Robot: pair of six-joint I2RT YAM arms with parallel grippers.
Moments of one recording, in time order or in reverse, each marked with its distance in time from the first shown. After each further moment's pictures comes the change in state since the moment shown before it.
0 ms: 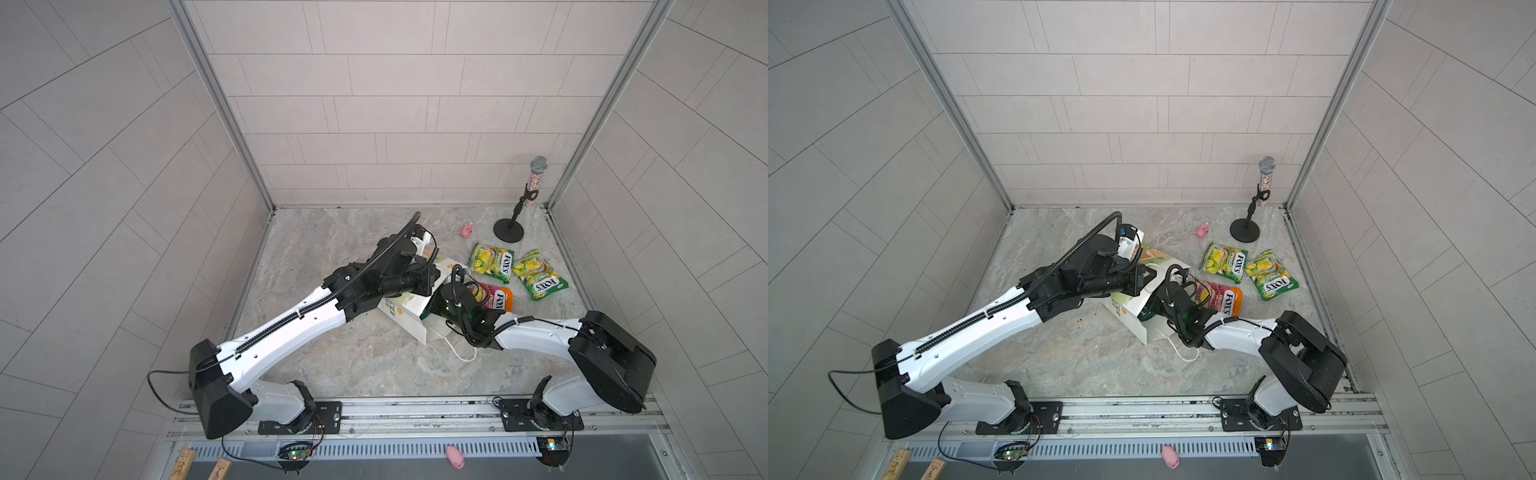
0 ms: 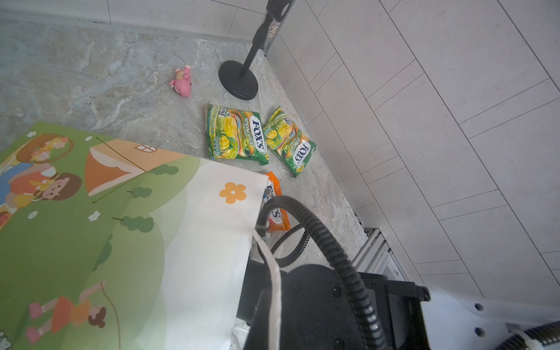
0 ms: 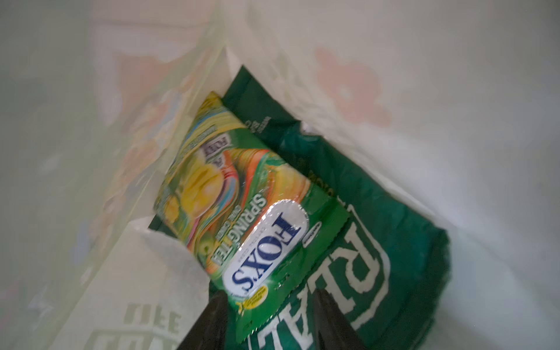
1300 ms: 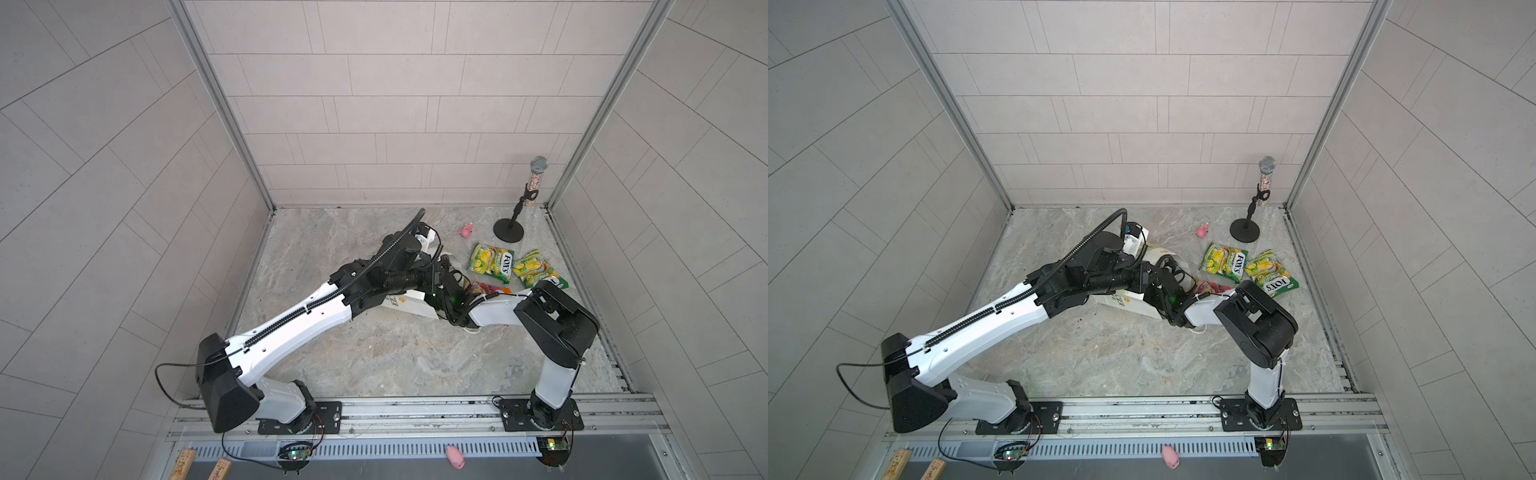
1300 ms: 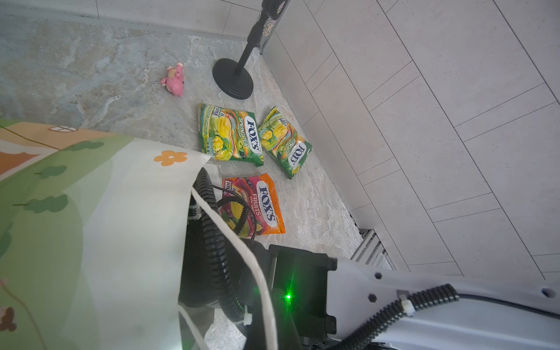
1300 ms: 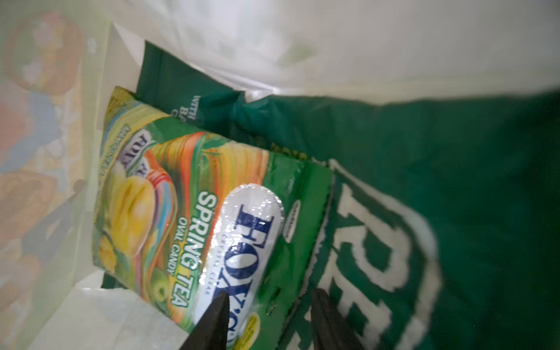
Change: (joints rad) left arm 0.000 0.043 0.031 0.014 0.027 -0.015; right arm -0.076 0.341 0.168 0.165 -0.210 0.047
